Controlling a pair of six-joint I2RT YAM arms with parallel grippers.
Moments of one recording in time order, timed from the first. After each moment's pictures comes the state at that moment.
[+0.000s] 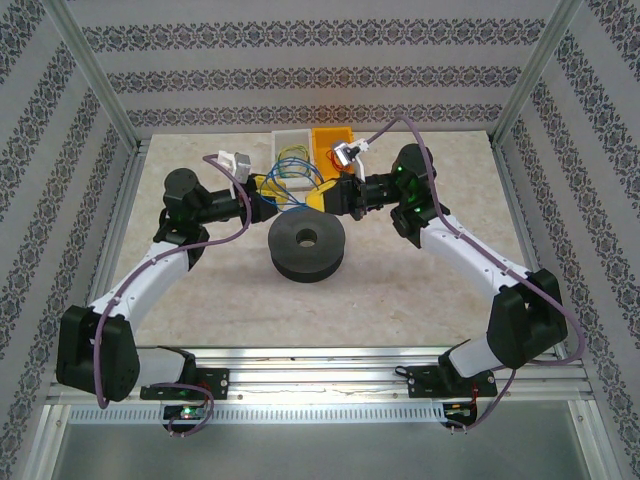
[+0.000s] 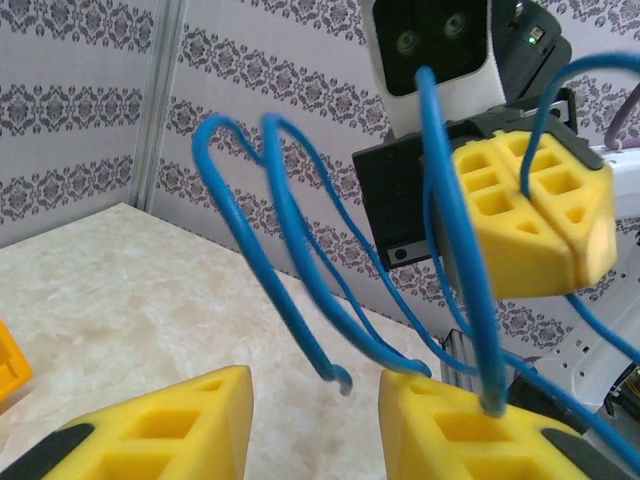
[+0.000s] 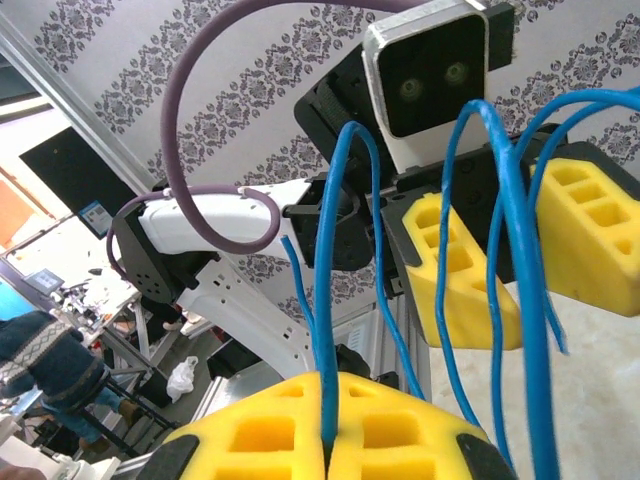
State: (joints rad) left arm -0.21 1.29 0.88 0.51 1.06 -0.37; right arm 0.46 1.48 1.13 0.54 -1.31 0.82
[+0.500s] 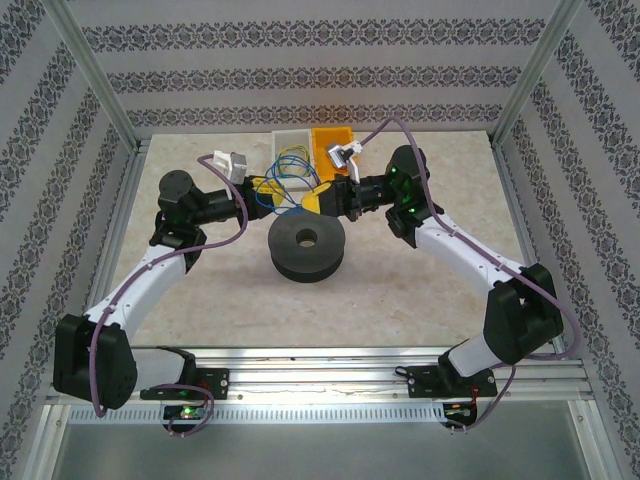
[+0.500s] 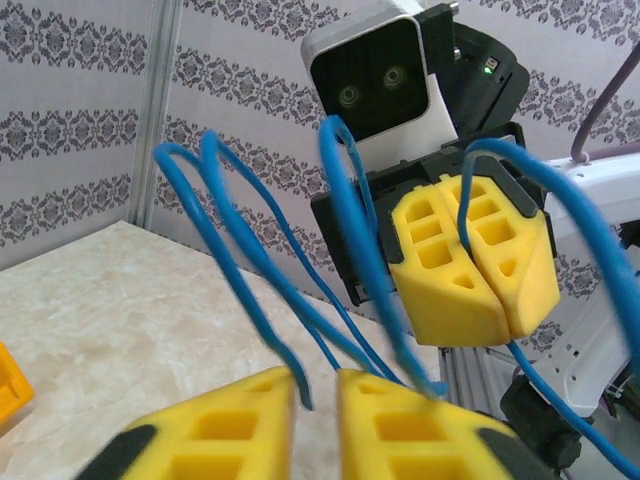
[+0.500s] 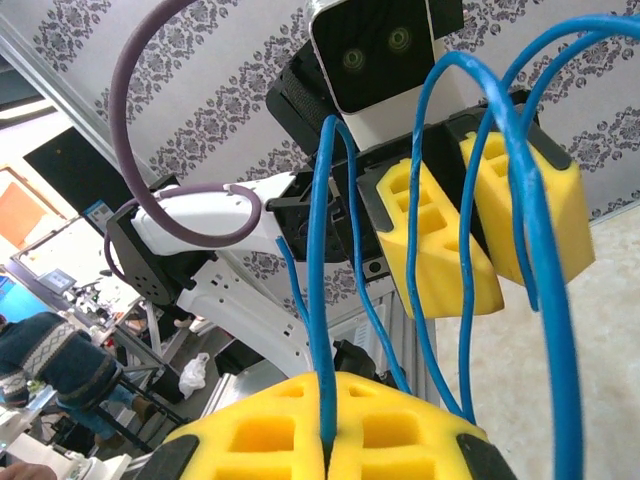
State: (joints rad) left arm -0.21 1.25 0.87 0.52 1.06 -0.38; right arm 0.48 1.50 1.13 0.56 -1.31 0.84
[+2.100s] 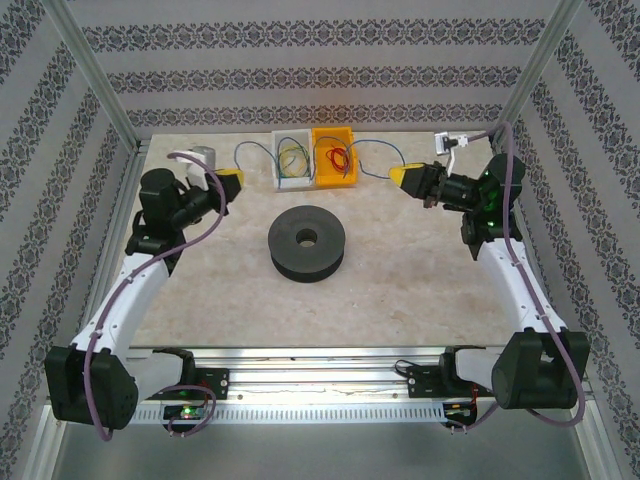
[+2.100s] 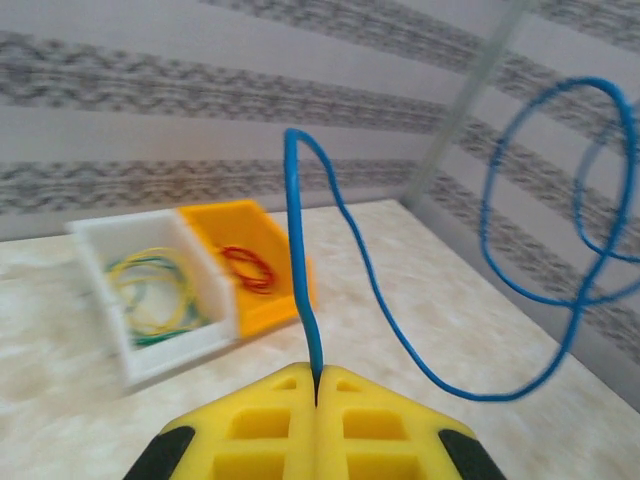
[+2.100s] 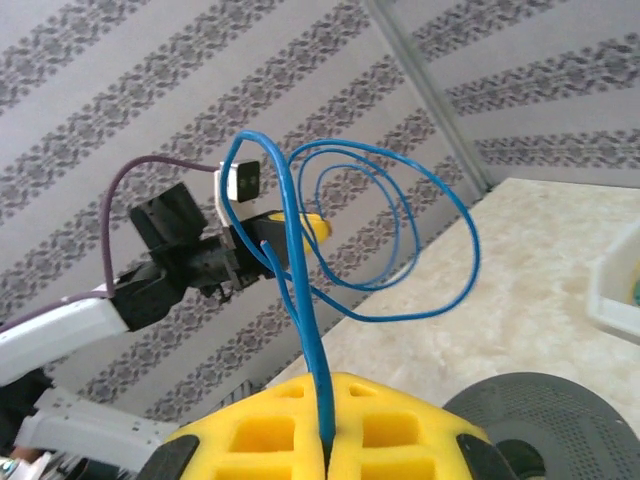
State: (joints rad) left arm -0.06 1.14 0.91 0.06 0.54 -0.26; right arm -0.04 1.21 0.95 0.37 -1.25 0.74
